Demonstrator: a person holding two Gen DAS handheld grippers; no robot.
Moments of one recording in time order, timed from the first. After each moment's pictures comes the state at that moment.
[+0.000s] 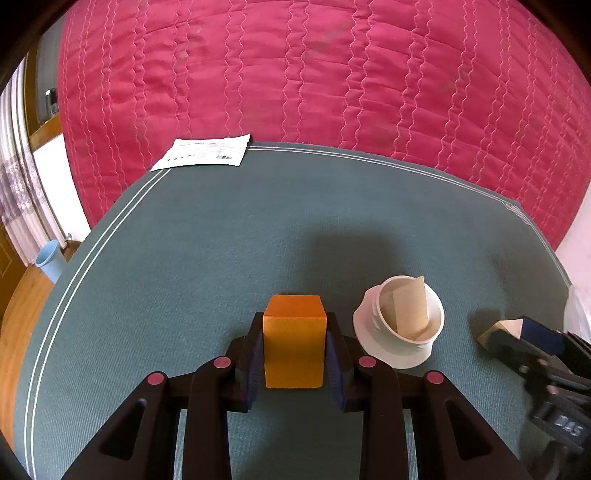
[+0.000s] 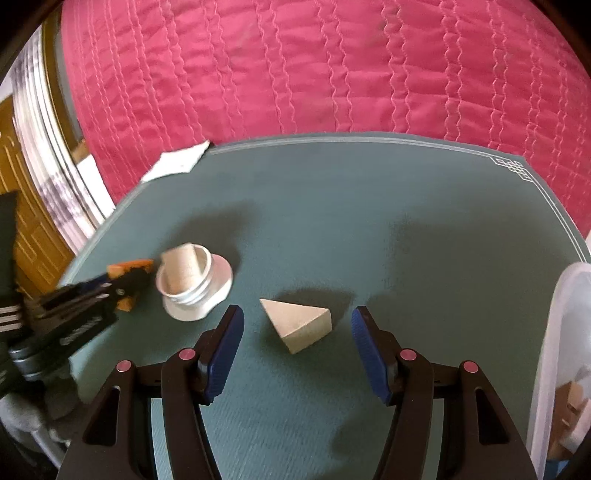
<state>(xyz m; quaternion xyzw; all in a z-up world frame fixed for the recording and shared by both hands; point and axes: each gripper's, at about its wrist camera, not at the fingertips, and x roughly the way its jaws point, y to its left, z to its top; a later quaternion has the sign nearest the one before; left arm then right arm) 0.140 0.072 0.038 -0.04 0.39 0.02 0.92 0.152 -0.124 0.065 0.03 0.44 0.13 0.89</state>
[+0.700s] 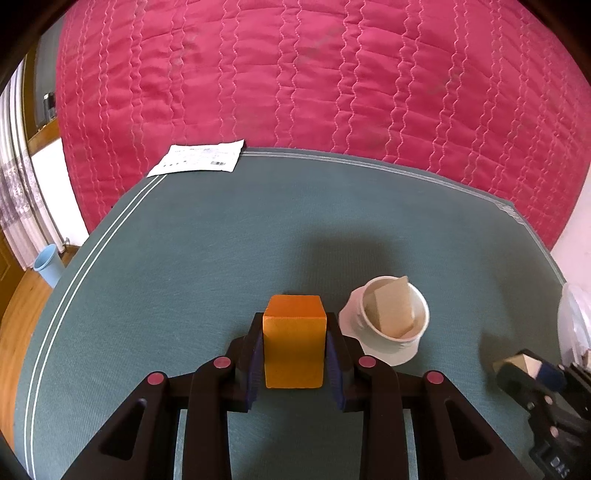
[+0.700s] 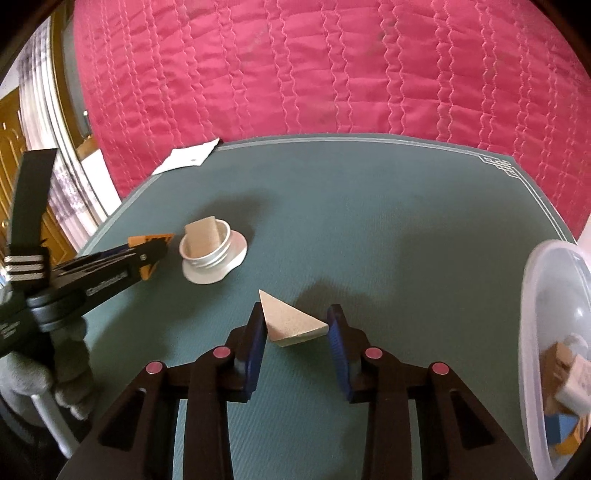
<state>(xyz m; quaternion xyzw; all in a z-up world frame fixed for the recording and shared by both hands) 0.132 0.063 0.043 -0.04 0.38 0.01 0.92 0.104 -0.132 0.079 0.03 0.42 0.14 0.90</state>
